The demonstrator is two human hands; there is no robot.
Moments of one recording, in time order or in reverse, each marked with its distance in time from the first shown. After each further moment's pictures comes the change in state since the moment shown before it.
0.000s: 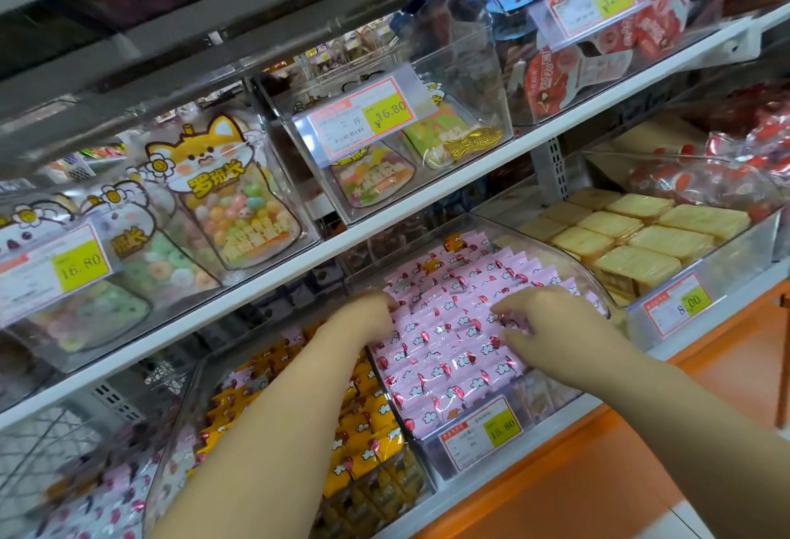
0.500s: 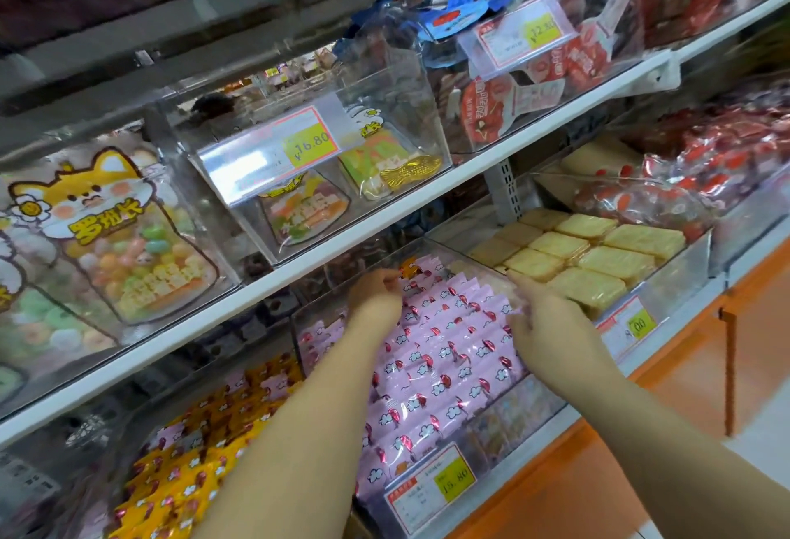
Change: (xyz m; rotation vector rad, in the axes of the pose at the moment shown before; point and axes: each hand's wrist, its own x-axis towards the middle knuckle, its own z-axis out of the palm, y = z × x) left_hand 0.056 0.074 0.001 -0.597 0.321 -0.039; right_hand 0.011 0.047 0.002 0.279 0.241 0.269
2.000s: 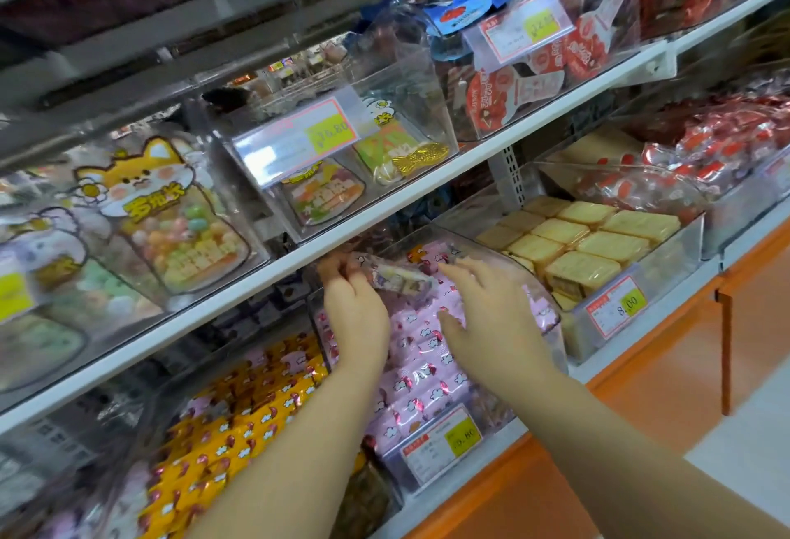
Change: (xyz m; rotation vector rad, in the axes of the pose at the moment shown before) left_hand -0.087 0.004 -0.032 -0.606 0.515 0.013; right_hand -0.030 -0.053 0.024 -0.059 0.092 -0.309
